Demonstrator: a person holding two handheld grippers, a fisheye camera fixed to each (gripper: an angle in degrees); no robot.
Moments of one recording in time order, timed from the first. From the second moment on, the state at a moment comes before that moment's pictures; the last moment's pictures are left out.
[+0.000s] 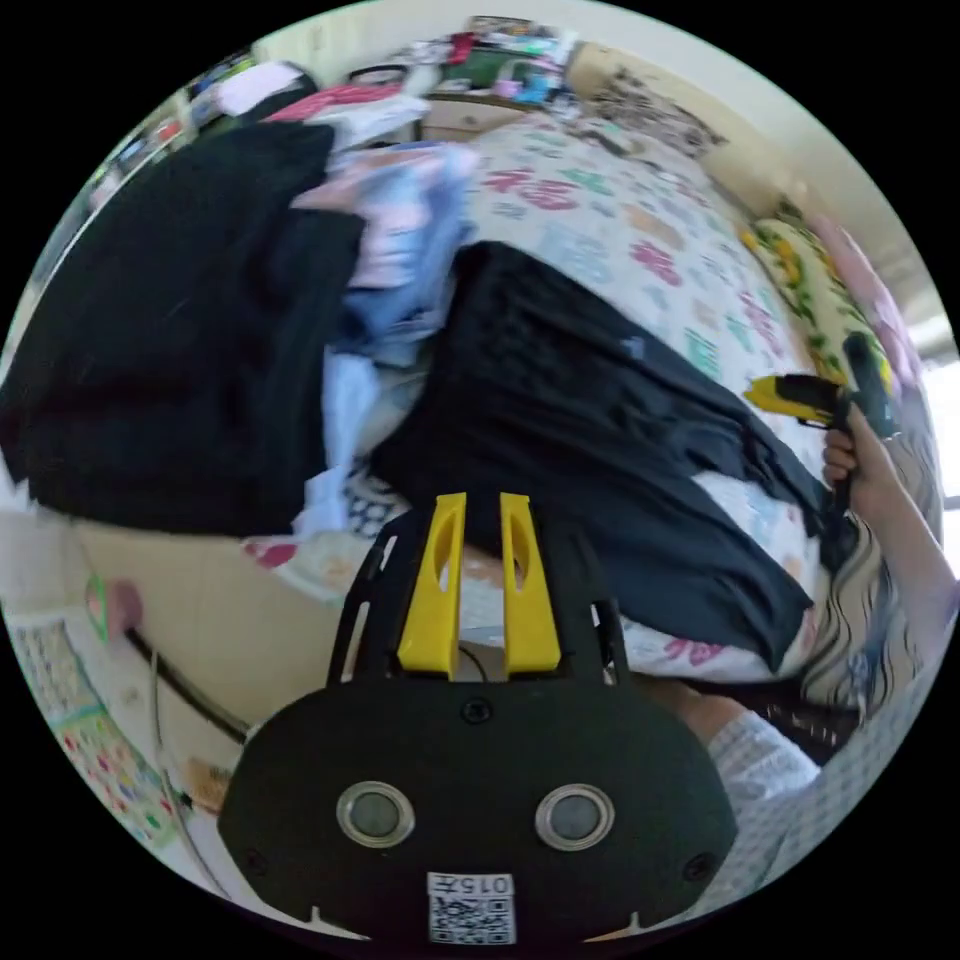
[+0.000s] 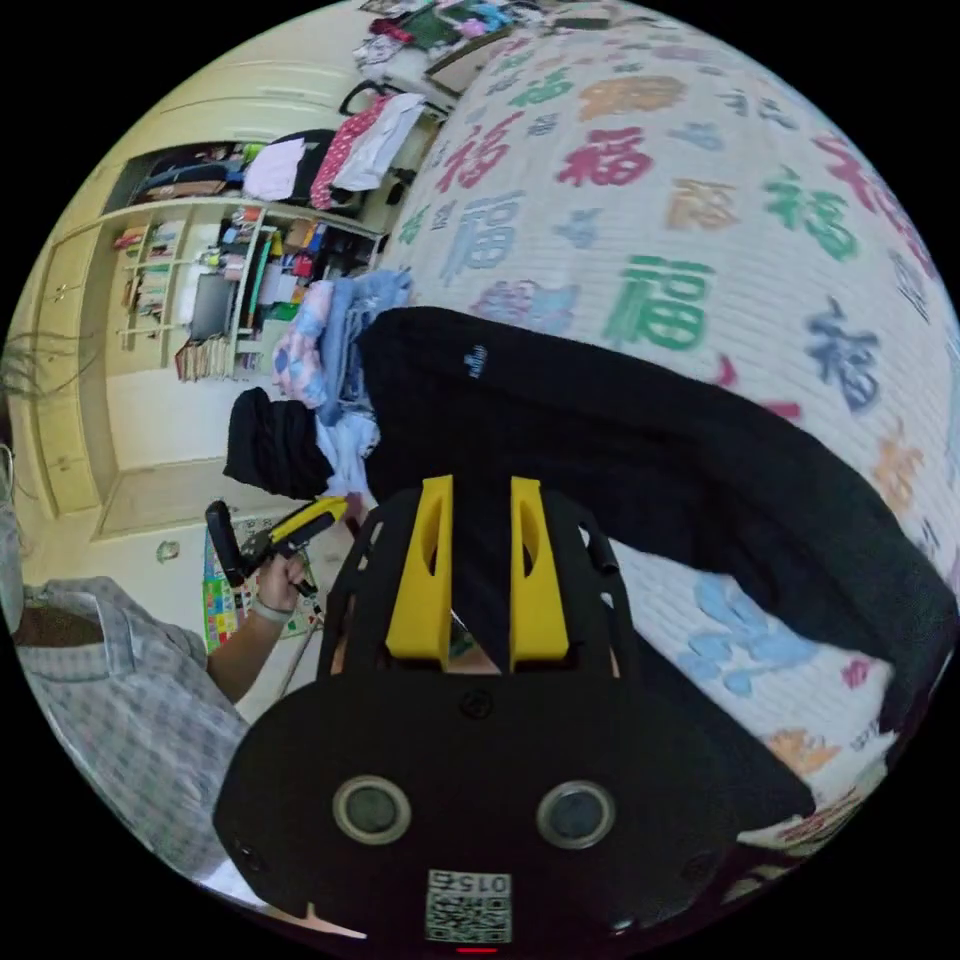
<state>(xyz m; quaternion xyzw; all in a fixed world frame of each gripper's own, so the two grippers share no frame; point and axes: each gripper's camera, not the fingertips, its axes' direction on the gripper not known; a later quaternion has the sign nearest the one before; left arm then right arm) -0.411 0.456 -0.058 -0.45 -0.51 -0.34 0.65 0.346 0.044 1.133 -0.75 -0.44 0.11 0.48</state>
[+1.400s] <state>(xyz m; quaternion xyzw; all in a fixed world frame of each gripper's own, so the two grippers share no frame) -0.377 0.411 0.592 -0.67 -0.34 -0.12 0.66 0.891 0.326 1.255 -0.78 -0.42 0.09 0.45</state>
